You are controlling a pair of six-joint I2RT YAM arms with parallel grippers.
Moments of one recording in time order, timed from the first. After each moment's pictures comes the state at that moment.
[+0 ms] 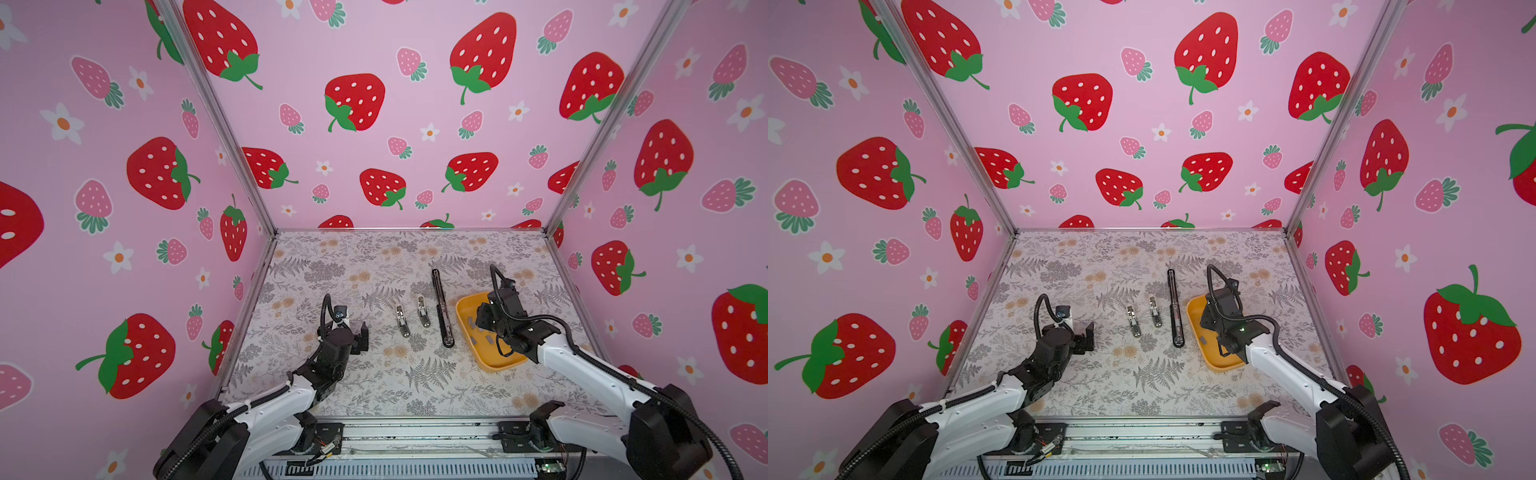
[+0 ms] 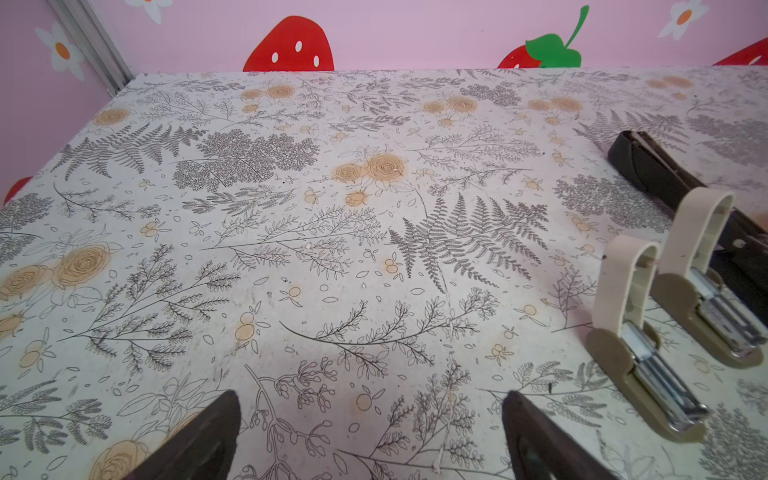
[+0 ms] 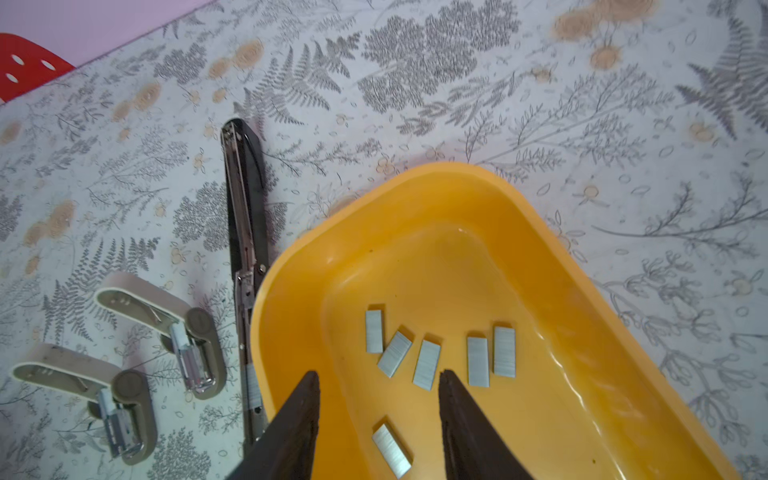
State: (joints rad) left arm -0.57 1.06 0.21 0.34 -0.48 -0.24; right arm 0.58 1.17 0.70 -0.32 0.29 0.66
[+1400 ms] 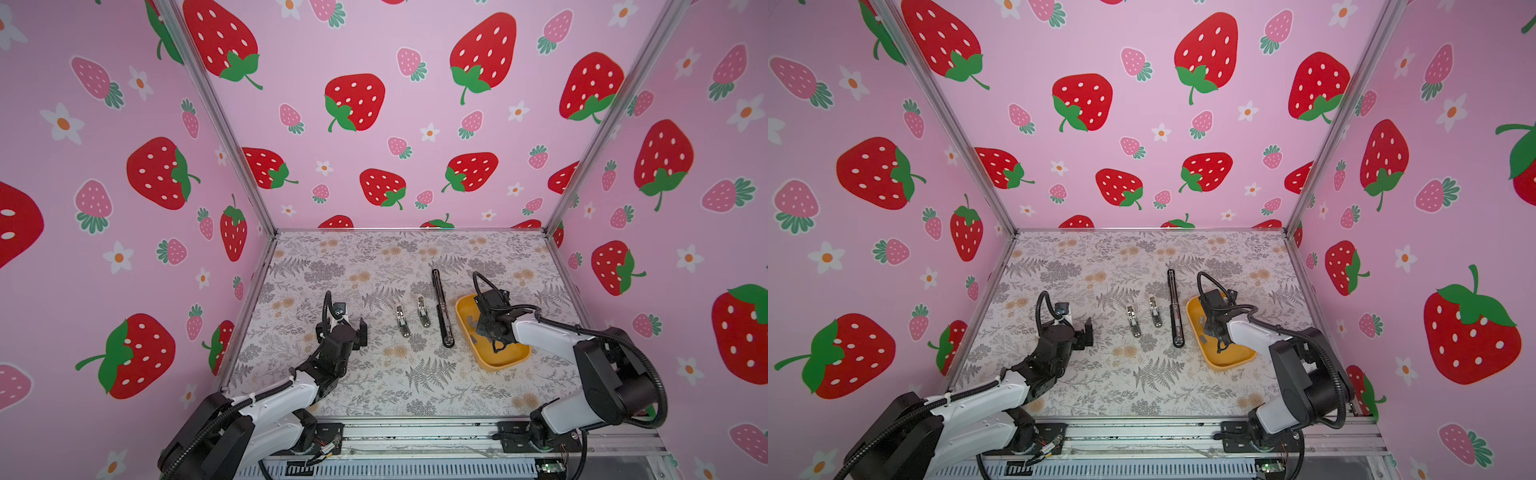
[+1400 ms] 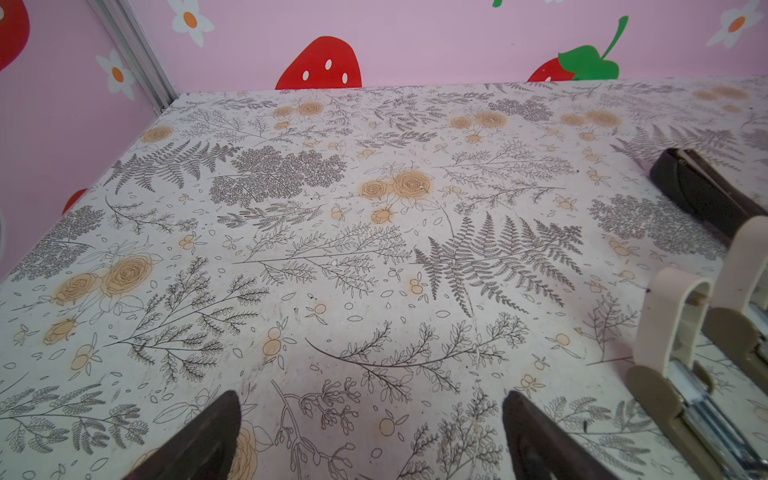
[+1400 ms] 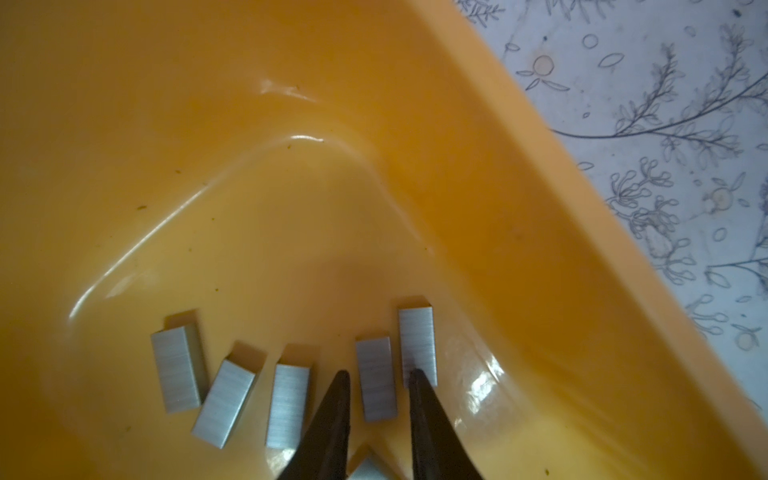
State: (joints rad) left arm -0.57 1.09 0.23 0.35 -0.55 -0.24; right arm 0.51 1.51 0.71 -0.38 0.36 0.69
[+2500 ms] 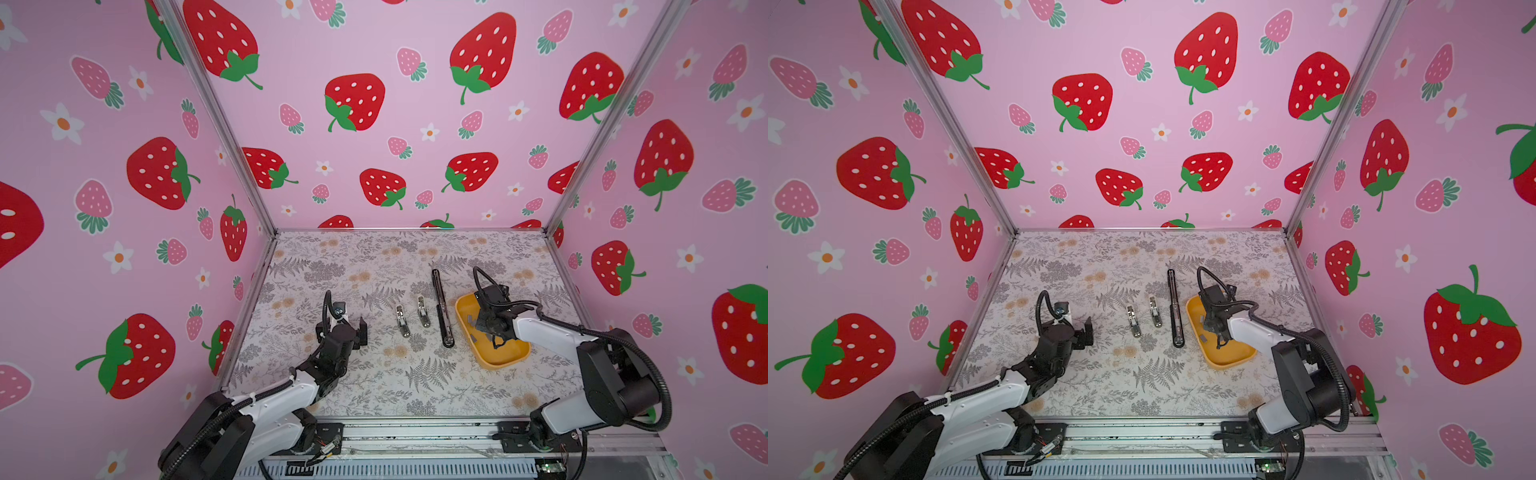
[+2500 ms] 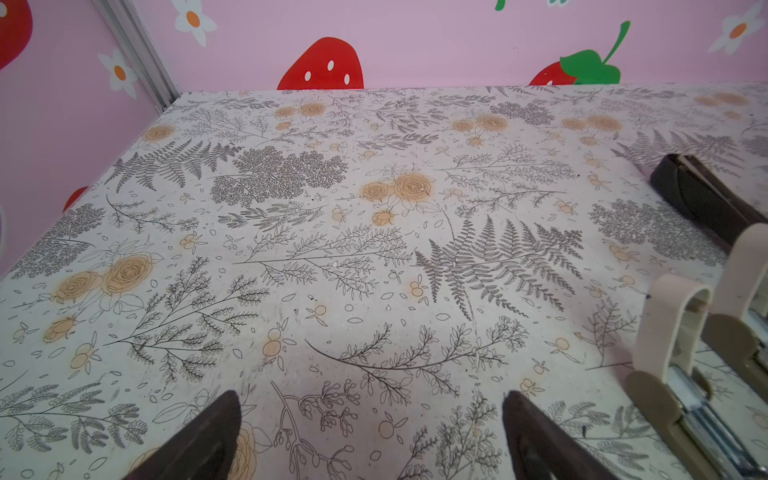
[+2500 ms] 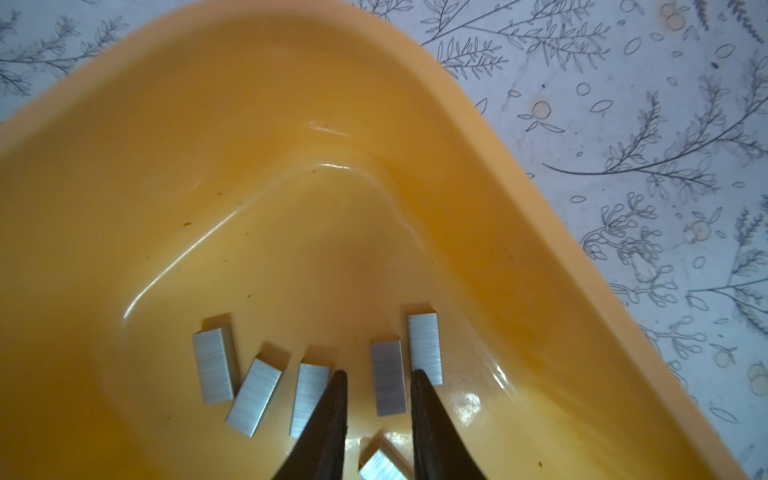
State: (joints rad) left arm -0.57 1.09 0.24 0.35 -0.55 -0.25; right arm 0.51 1.50 0.76 -0.42 0.36 0.67
